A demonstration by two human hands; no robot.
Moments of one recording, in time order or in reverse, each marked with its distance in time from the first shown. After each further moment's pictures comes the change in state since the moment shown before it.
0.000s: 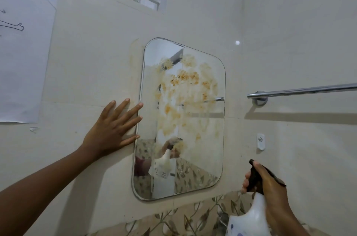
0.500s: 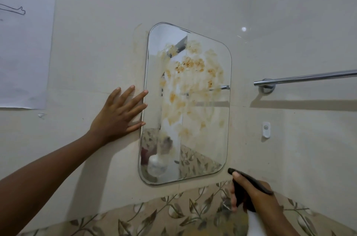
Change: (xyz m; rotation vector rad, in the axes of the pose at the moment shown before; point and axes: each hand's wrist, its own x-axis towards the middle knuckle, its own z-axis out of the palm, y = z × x) left_hand 0.000 0.000 -0.001 0.013 -0.019 0.002; right_hand -0.040 0.026 0.009 -0.166 -0.251 0.106
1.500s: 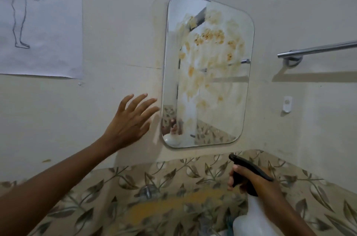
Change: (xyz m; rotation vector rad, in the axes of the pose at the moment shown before) left_hand -0.083 0.045 -0.065 -0.260 -0.179 -0.082; right_hand -0.031 0.034 0.000 -0.062 -0.251 0.039
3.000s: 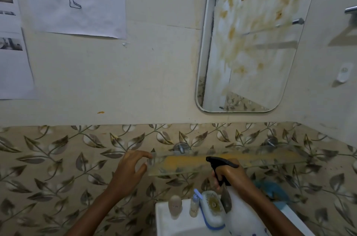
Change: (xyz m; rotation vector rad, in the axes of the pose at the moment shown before) left_hand -0.235 0.074 -0.001 -0.916 -0.244 -0.730; right_hand 0.002 0.101 0.094 -0.012 -0.249 0.406
